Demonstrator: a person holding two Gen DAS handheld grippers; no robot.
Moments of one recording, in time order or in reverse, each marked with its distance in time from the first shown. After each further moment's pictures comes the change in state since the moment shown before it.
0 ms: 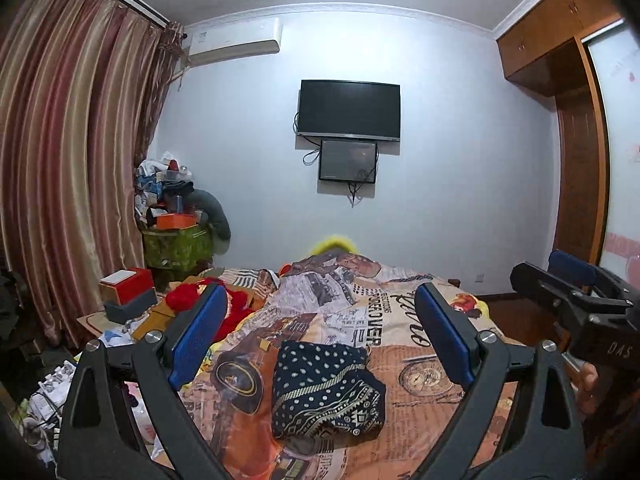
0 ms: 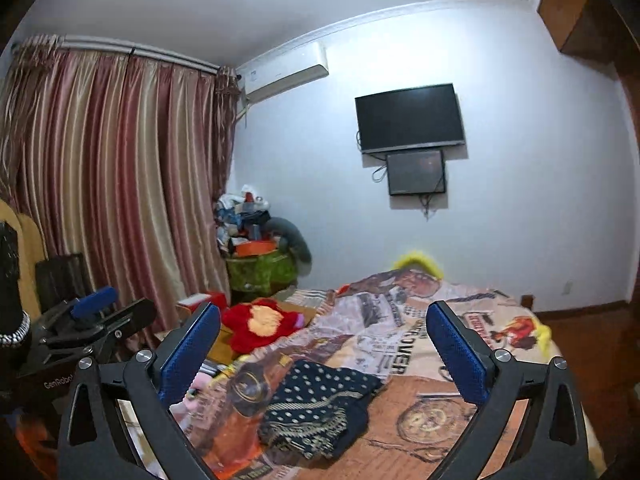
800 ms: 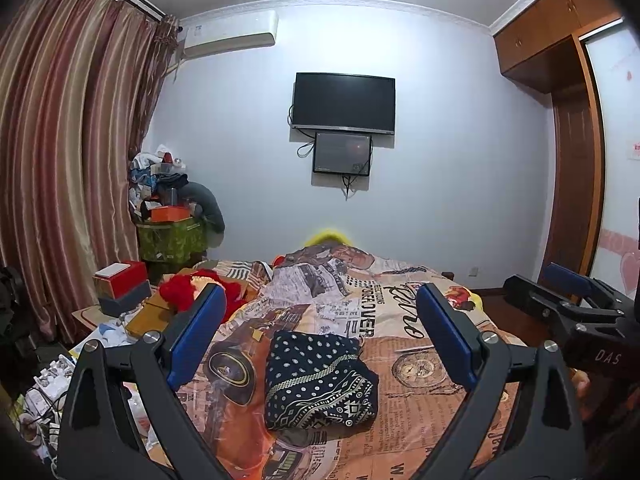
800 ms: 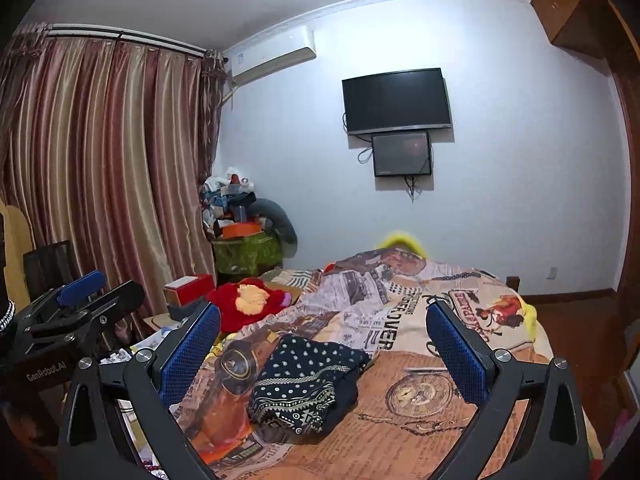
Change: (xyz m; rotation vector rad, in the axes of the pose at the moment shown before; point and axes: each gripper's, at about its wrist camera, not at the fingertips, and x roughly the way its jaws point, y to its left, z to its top) left arm 0.001 0.001 -0.009 -0.007 0.025 -0.027; right arm -0.004 -0.007 -0.017 0.040 0.062 -0.036
